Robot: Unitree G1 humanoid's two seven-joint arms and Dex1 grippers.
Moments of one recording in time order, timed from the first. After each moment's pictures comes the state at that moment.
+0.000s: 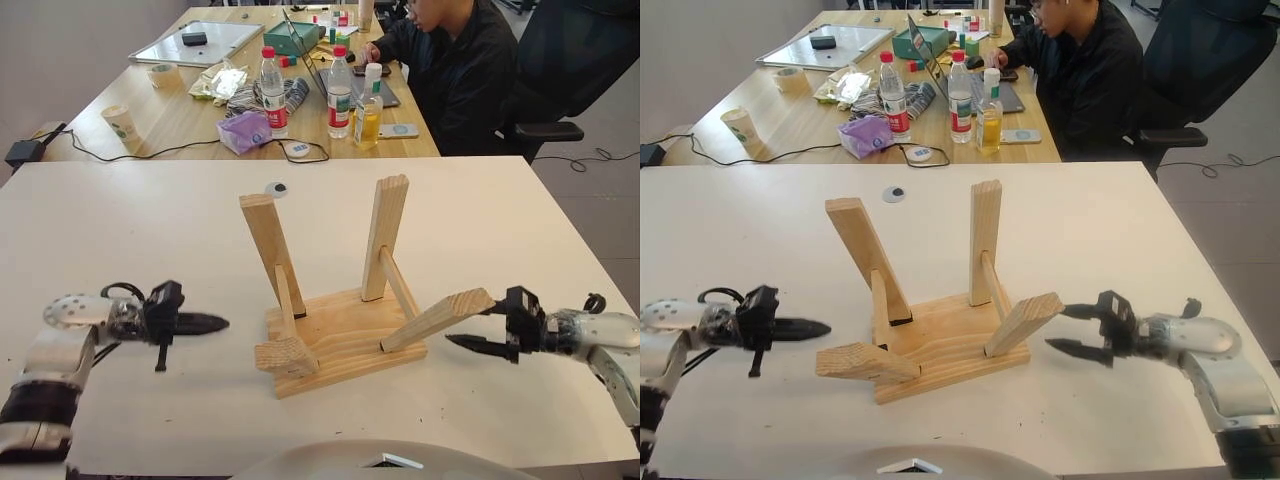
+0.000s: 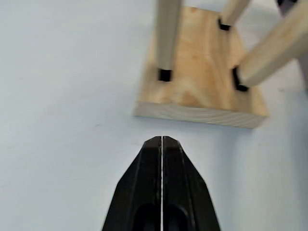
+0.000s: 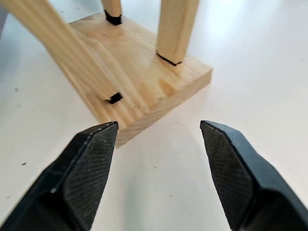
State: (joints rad) left arm 0.04 0.87 0.03 0.16 -0.42 0.07 -1.58; right arm 0.18 -0.84 -0.07 -0.12 0.43 0.17 1.24
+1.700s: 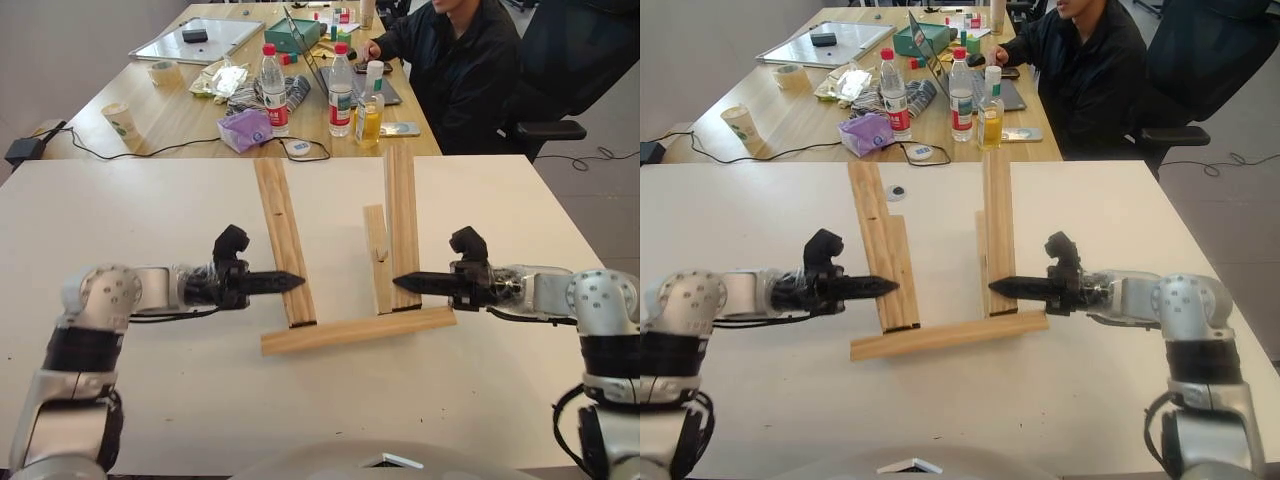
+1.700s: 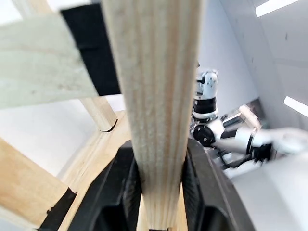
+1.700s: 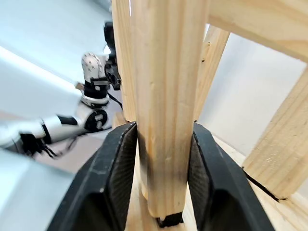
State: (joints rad) left arm -0.48 0.66 0.03 0.25 -1.21 1.42 -0.84; right arm -0.43 -0.57 -0.17 0.14 1.17 1.49 0.69
